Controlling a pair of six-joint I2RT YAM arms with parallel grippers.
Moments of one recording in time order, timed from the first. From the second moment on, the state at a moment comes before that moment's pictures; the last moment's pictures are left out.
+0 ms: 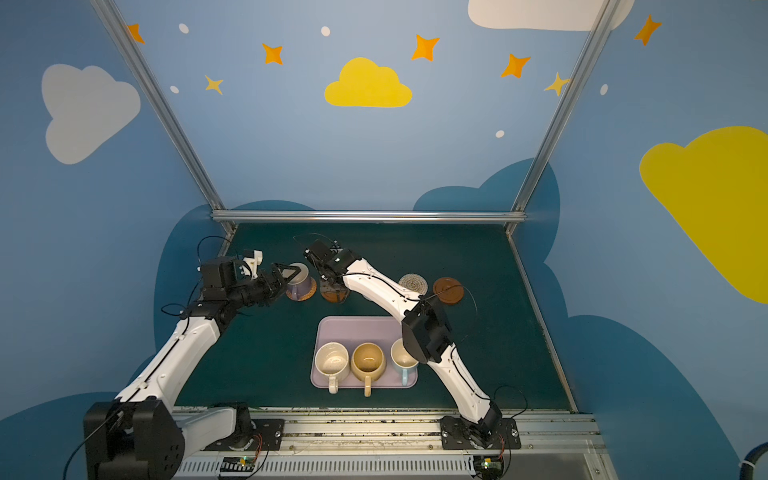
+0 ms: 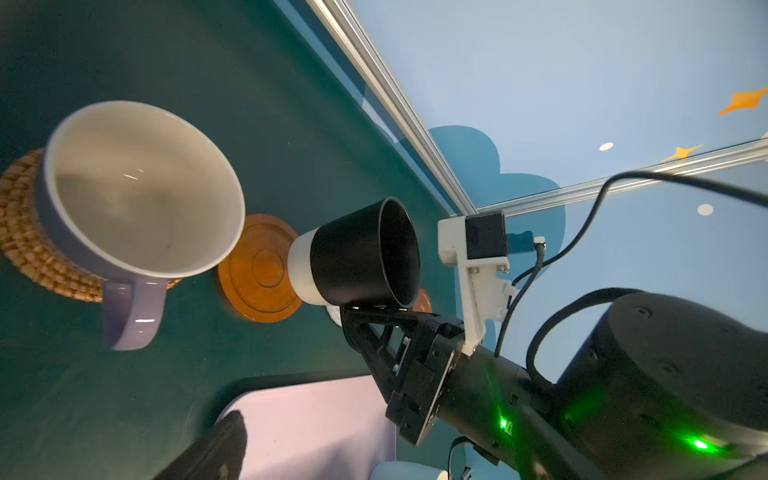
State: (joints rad) left arm 0.05 1.18 0.82 -0.22 0.71 -0.76; right arm 0.94 2.34 2.26 -1.03 0.26 0.70
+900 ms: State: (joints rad) left arm 0.05 1.20 0.81 -0.23 0.72 -0.75; right arm 0.95 2.47 2.36 -1.06 0.26 0.73
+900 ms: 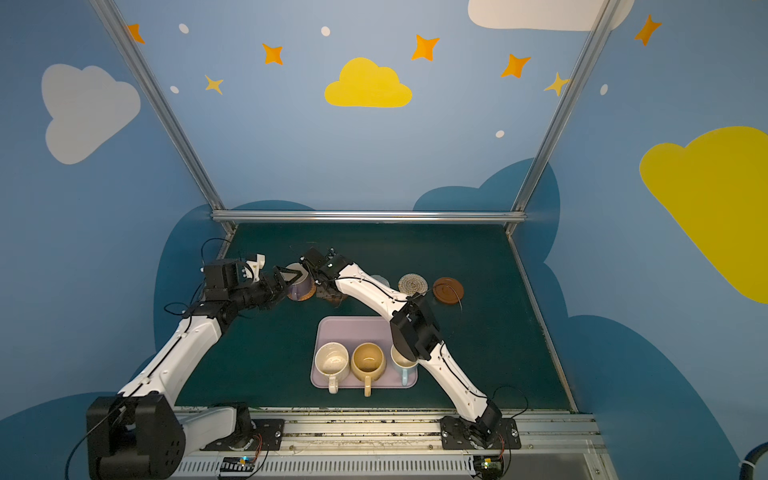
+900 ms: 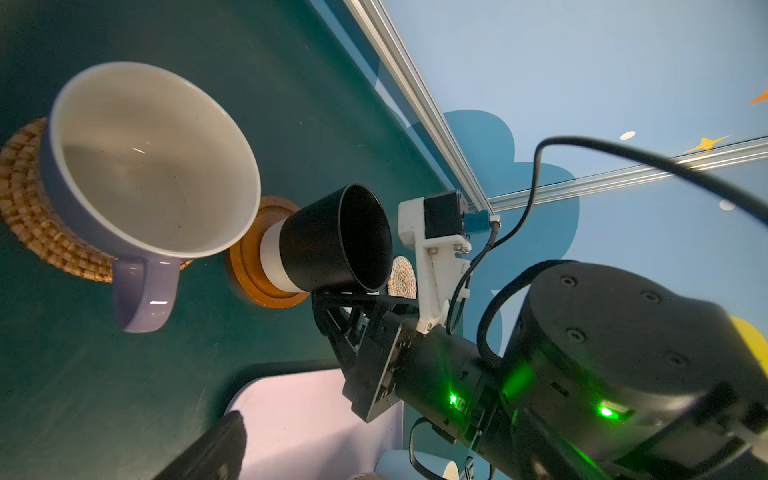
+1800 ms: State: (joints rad) left arm 0.05 1.20 0.80 -0.24 0.72 -0.75; right arm 0.97 2.49 2.38 -1.06 0.26 0.75
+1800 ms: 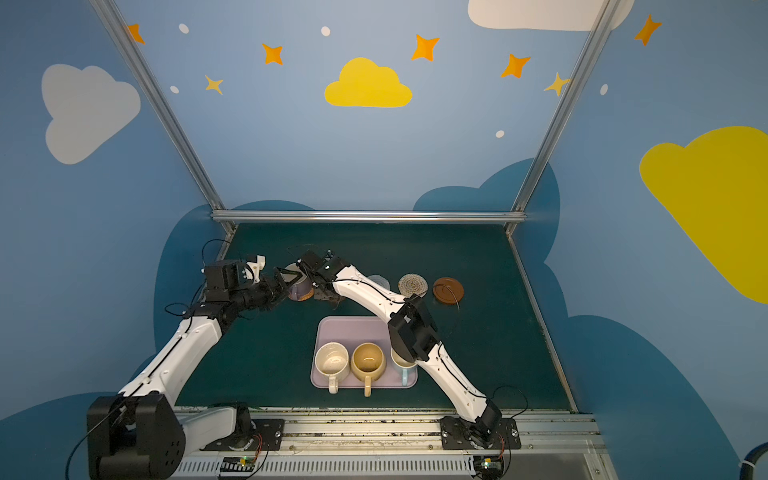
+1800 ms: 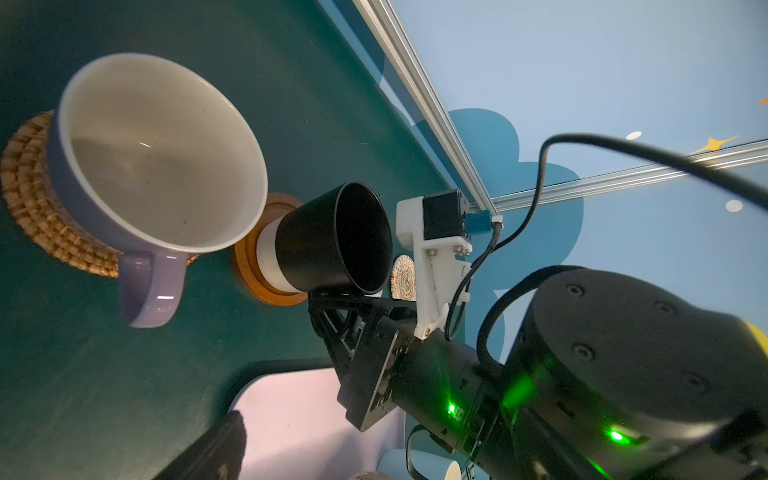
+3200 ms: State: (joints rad) left arm 0.05 1.20 0.80 -0.23 0.72 -0.75; right arm 0.97 2.50 2.35 -1.04 0.29 0.74
